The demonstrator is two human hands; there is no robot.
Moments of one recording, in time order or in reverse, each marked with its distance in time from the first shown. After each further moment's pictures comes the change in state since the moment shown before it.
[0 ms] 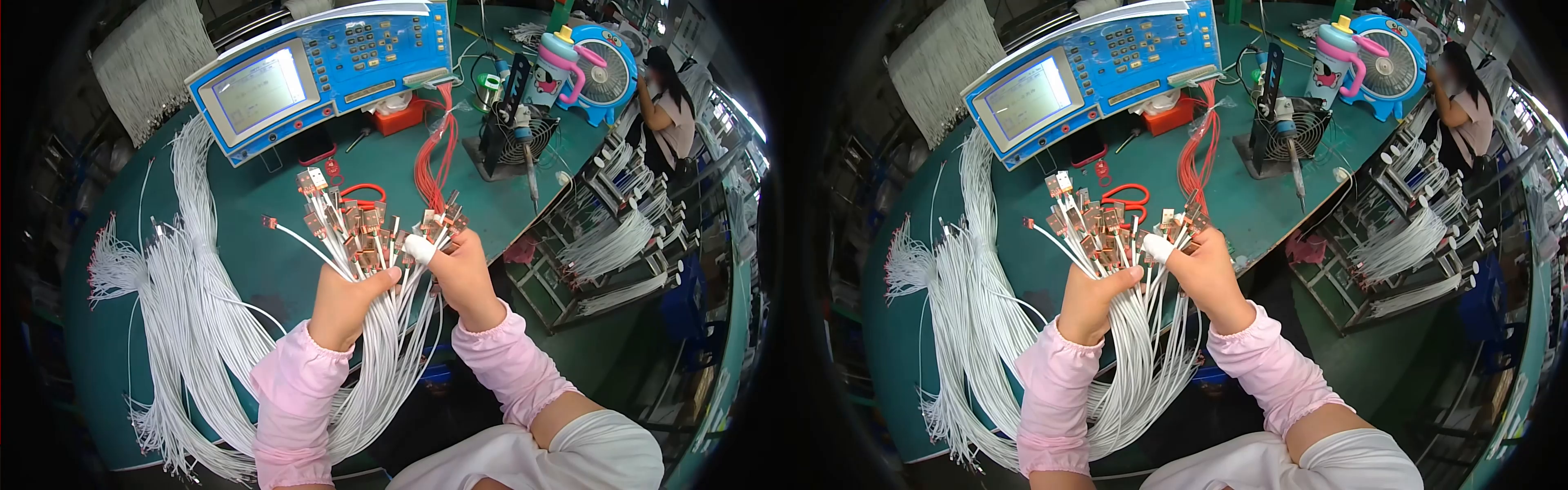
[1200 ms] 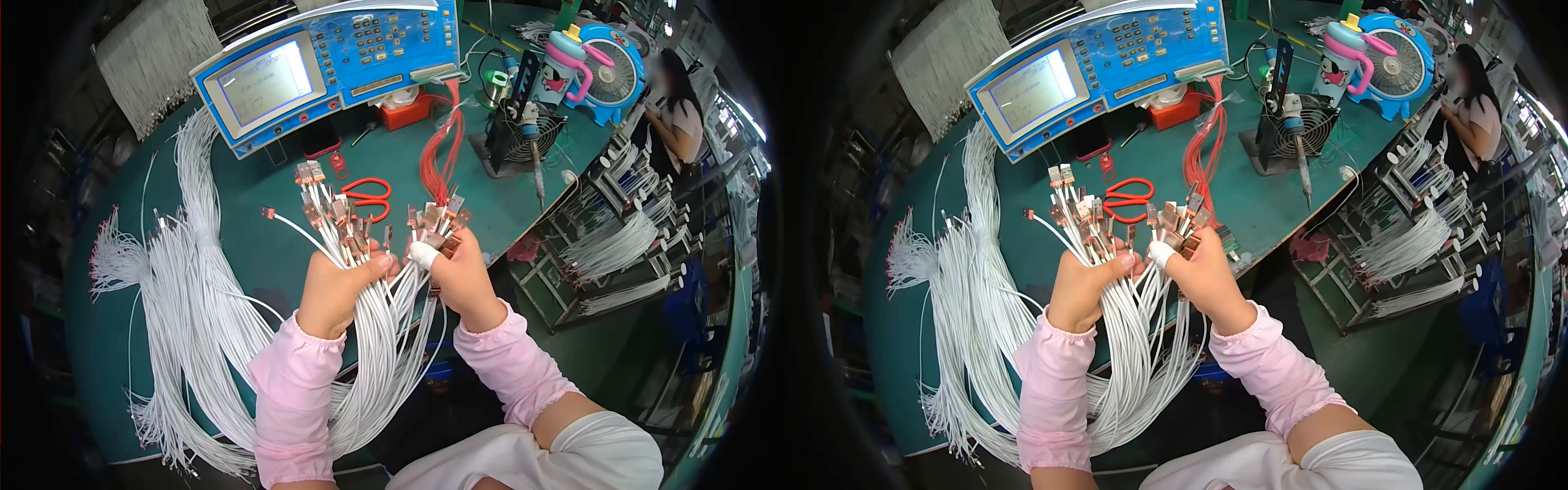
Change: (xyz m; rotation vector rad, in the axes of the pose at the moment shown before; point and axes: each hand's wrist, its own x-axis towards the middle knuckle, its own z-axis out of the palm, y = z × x) left_hand 0.006 0.004 -0.017 -0.002 0.006 -0.090; right_hand -0.005 0.012 0.005 0.064 0.070 0.034
